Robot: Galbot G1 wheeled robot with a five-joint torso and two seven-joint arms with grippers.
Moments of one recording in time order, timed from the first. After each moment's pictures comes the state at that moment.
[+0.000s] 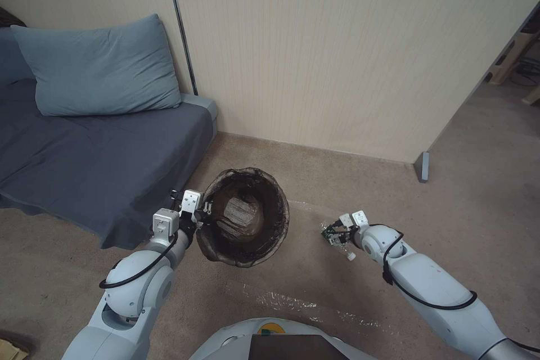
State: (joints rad) left arm 1.48 -1.24 -0.48 -2.33 -0.25 0.70 -0.01; right arm -0.99 0.90 0.04 1.45 0.56 -0.74 0.06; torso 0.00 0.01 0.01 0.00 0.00
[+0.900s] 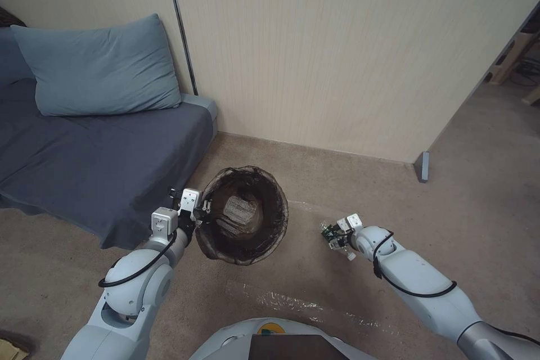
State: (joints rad) left arm 1.48 -1.25 -0.50 -2.33 -0.25 0.69 0.00; right arm -0.89 0.95 -0.04 1.24 0.49 -0.69 0.00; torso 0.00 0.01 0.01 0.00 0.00
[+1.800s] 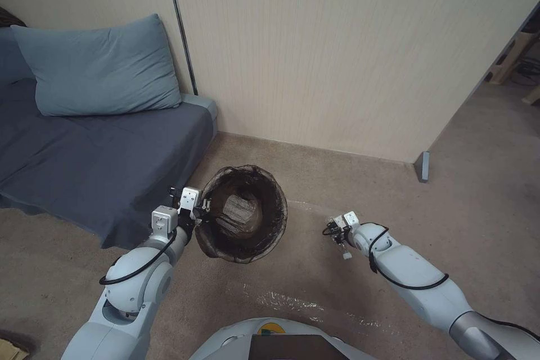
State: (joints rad) left arm 1.46 -1.25 -0.50 -2.31 -0.25 0.69 0.00; right arm -0.86 0.95 -0.07 1.22 0.48 -0.66 -0.02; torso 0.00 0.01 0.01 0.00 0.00
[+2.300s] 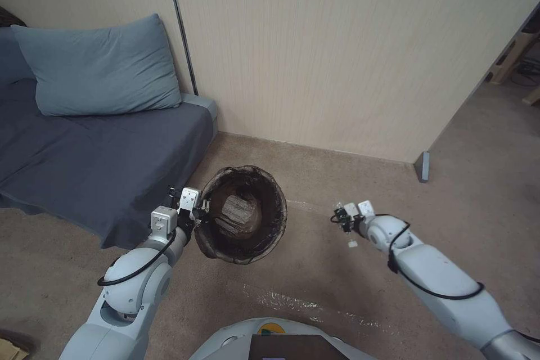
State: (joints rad) left arm 1.47 -1.24 -0.50 -2.32 -0.24 0.70 0.00; right arm -1.00 0.83 0.15 1.56 0.60 -0.72 0.03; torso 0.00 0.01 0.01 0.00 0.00
